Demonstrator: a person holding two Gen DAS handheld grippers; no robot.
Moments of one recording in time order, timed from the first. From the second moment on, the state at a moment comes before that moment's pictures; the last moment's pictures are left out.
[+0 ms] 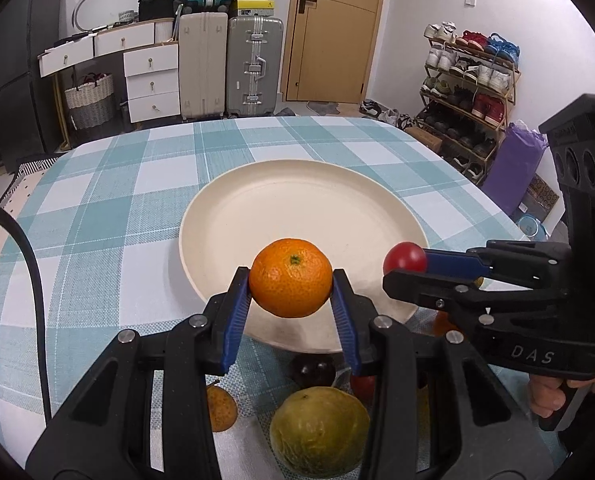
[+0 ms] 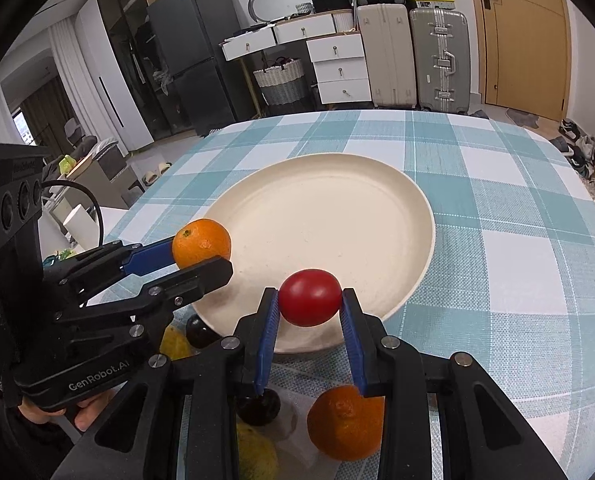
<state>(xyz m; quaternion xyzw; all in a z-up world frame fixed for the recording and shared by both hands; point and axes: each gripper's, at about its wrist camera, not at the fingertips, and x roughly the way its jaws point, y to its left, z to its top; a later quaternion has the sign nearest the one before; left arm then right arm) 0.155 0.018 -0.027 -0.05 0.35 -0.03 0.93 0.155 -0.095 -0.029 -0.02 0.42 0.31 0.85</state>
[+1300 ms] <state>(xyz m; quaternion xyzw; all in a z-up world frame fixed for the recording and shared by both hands) 0.067 0.035 0.006 -0.05 0.30 0.02 0.95 0.115 -0.144 -0.003 -0.01 0.38 0.27 0.89</state>
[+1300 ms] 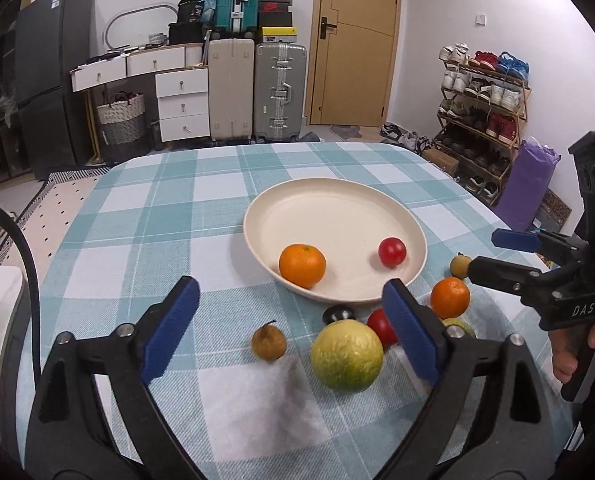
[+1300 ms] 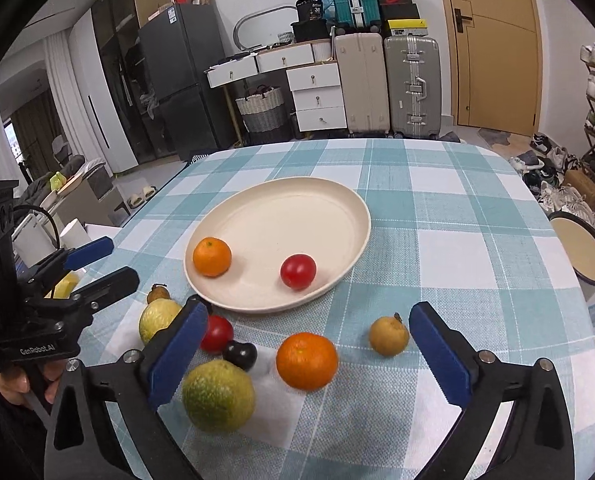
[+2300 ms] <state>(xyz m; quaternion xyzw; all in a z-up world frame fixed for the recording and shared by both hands) 0.038 0.022 -0.005 -0.03 0.27 0.02 0.96 0.104 -0.179 -0.023 -0.02 0.40 0.24 0.88</state>
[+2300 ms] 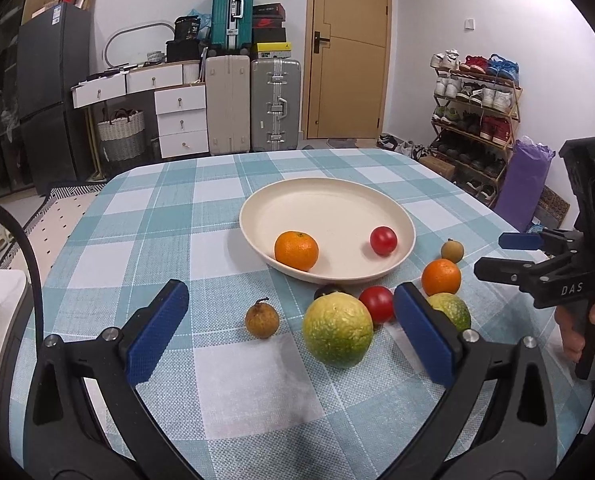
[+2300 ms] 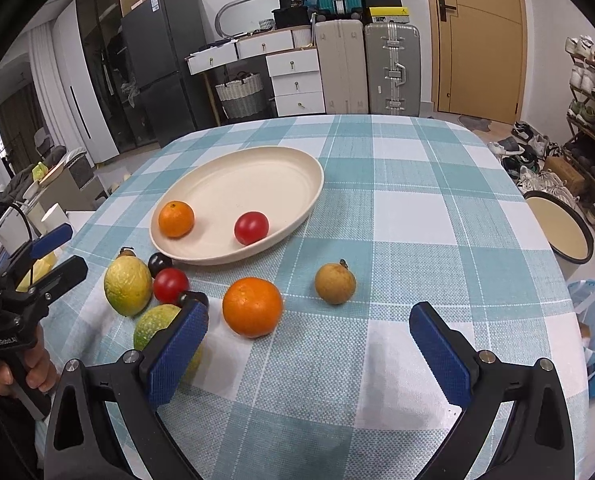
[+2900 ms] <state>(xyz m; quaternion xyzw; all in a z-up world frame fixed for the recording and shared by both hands) 0.039 0.013 -0.004 -0.01 0.27 0.00 0.96 0.123 -0.189 -0.033 -0.03 0.42 0.22 0.88</state>
